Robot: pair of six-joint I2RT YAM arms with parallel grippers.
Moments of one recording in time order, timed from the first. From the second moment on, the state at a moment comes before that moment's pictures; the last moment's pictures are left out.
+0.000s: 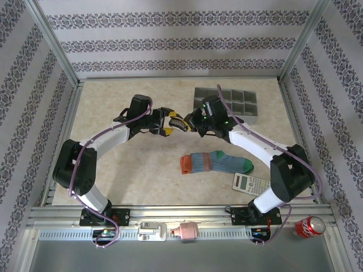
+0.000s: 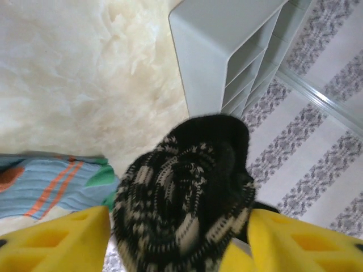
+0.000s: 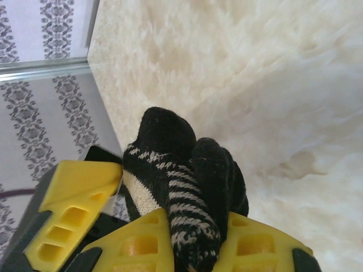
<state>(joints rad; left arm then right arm) -0.37 1.63 1.09 -0.13 0.60 -1.70 0.52 1.54 1.11 -0.24 -0.33 1.32</state>
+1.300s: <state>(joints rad) -0.37 1.17 0.89 -0.57 0.37 -1.26 0.46 2.25 2.14 -1.03 0.25 0.22</state>
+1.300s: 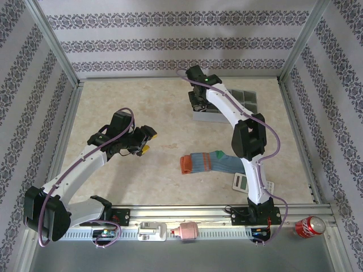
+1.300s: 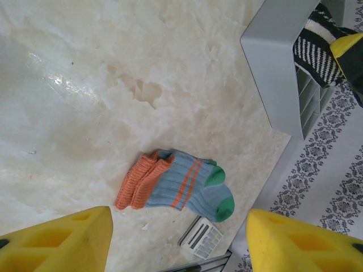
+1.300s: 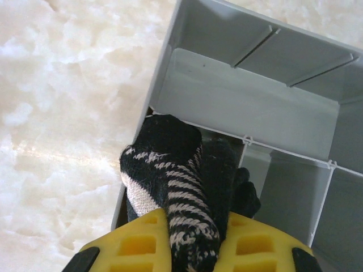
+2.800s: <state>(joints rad) -0.37 1.18 0.88 -0.54 0.39 -1.29 0.46 2.32 2.28 -1.19 0.23 0.17</state>
